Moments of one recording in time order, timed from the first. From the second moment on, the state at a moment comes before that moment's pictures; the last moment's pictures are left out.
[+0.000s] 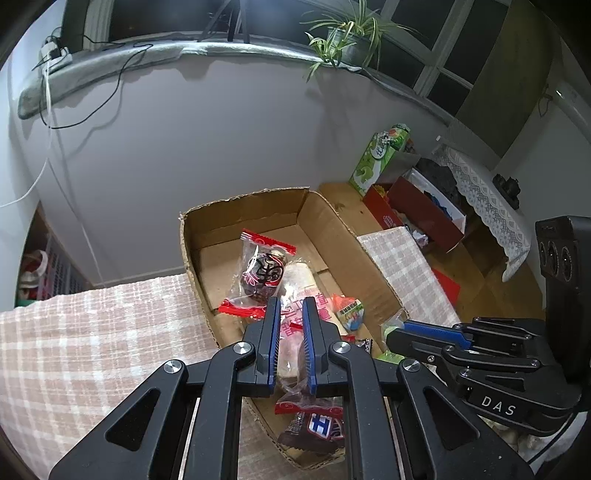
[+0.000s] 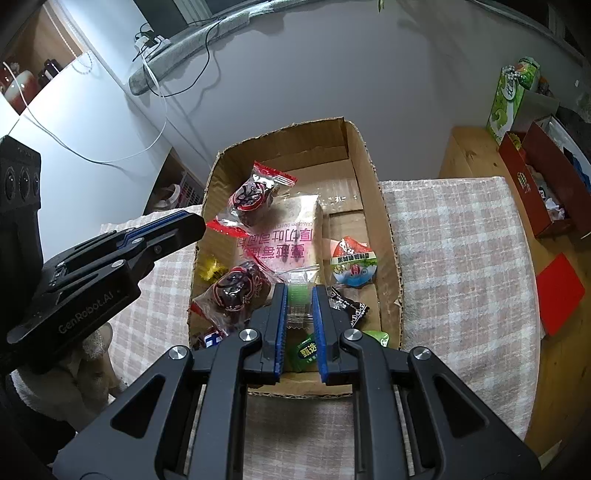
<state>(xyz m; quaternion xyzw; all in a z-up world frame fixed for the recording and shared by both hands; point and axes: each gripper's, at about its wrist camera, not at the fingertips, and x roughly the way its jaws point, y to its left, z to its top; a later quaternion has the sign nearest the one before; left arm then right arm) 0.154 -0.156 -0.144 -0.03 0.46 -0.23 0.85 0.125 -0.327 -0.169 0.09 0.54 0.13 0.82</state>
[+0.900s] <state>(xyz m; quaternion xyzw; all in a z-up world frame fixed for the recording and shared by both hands) 0.119 -0.130 -0.122 -0.01 0.46 -0.21 0.86 0.090 -0.324 -0.134 0.06 0.51 0.10 0.85</state>
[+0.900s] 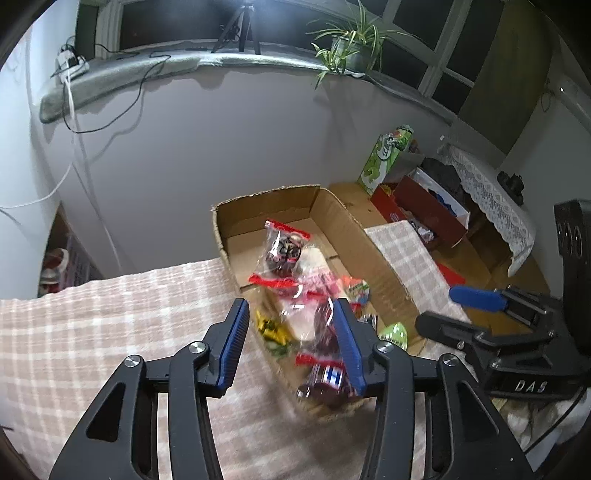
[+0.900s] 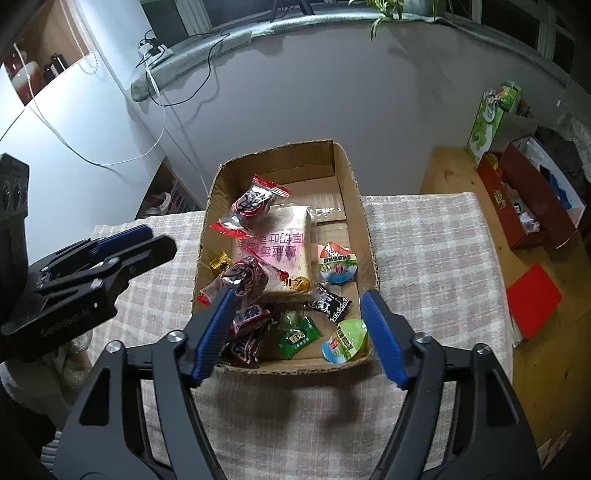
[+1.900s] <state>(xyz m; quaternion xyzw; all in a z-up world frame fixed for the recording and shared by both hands) 0.039 -0.095 -0.086 -0.01 0.43 -0.15 0.89 0.021 -0.309 -0.090 0.01 0.46 0.05 0.89</state>
